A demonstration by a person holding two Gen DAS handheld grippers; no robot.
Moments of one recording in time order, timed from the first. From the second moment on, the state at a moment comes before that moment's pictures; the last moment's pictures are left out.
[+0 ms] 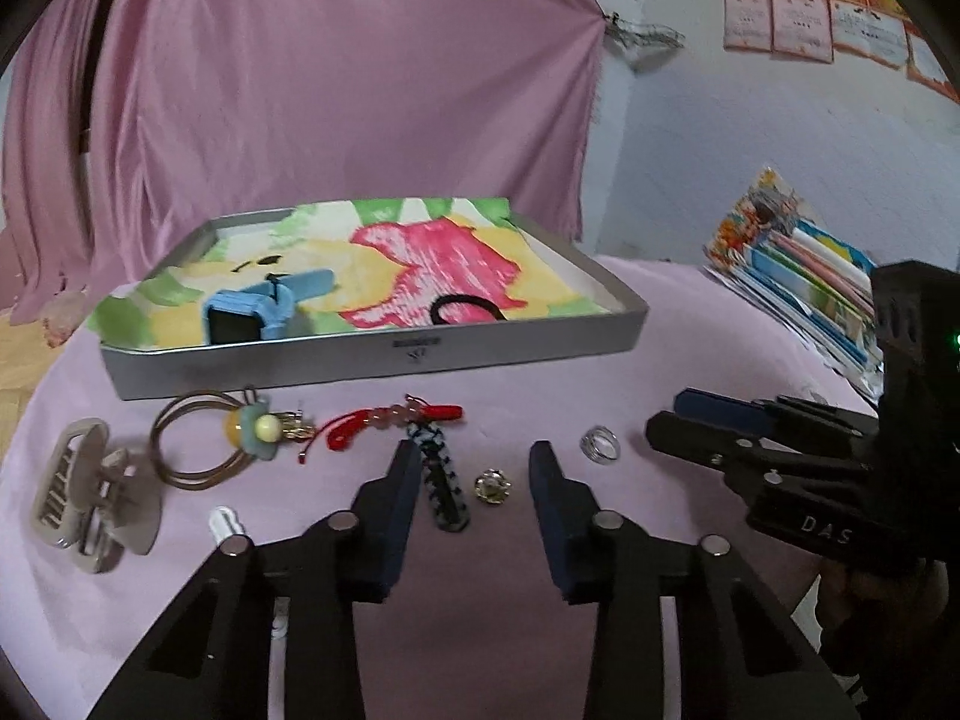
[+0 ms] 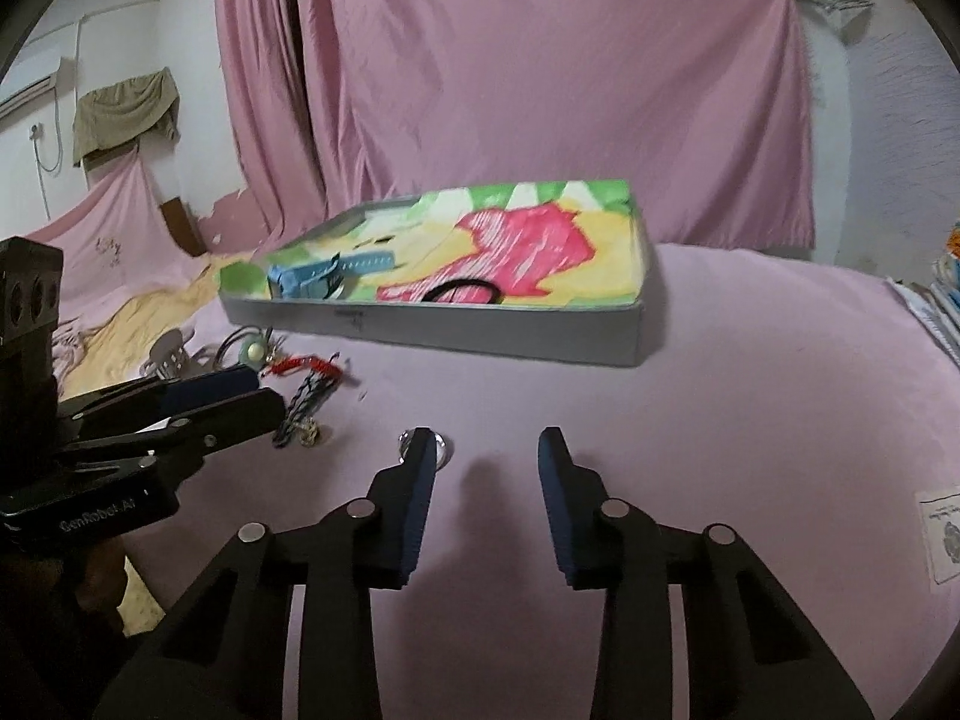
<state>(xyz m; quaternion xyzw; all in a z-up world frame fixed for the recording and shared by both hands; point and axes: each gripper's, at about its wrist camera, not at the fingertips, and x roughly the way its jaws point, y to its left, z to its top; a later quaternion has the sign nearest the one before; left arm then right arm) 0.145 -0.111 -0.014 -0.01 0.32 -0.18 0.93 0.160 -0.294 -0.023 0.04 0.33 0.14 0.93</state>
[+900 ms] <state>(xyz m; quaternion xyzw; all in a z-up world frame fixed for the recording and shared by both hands) 0.168 -0.125 -0.021 0.02 0.38 -0.22 0.90 0.195 -0.264 -0.020 -0.03 0.41 0.17 0.90</state>
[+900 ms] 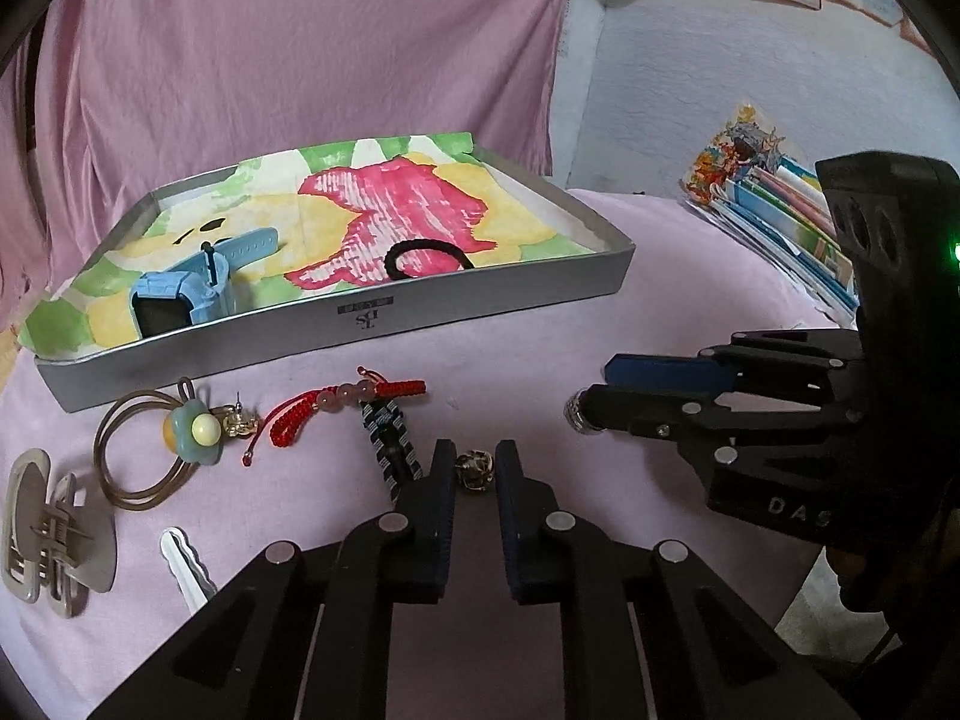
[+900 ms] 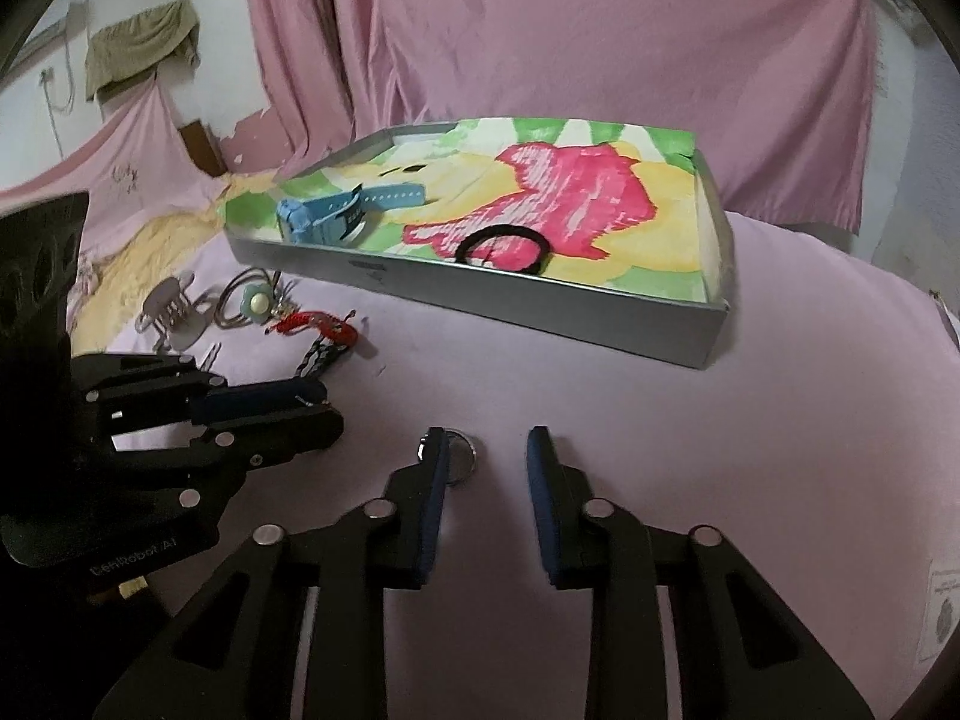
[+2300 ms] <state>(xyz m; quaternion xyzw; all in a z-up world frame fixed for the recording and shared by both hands) 0.182 -0.093 -0.006 -0.07 0.35 -0.19 0.91 0.196 -0.260 -0.016 0.01 0.41 0.21 0.89</state>
